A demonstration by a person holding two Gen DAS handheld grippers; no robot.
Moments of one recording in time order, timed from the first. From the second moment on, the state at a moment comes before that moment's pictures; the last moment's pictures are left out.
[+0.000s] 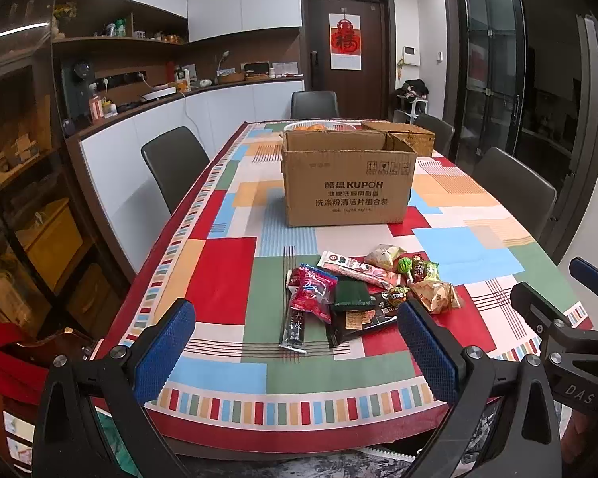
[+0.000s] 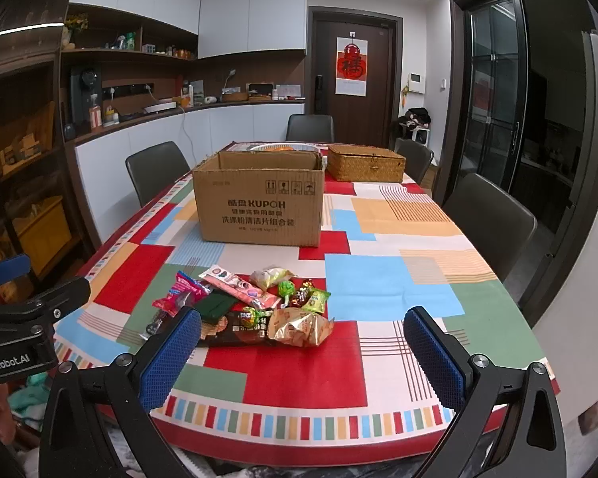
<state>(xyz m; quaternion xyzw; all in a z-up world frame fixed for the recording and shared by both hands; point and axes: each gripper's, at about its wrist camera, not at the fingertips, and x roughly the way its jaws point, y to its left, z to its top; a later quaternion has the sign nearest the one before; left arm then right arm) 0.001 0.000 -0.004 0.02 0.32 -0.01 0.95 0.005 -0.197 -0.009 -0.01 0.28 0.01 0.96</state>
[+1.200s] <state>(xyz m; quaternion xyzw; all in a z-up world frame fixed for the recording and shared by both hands) 0.000 0.004 -0.005 0.02 0.32 -0.01 0.95 0.006 -0.197 -0.011 -0.02 0.28 0.01 0.96</state>
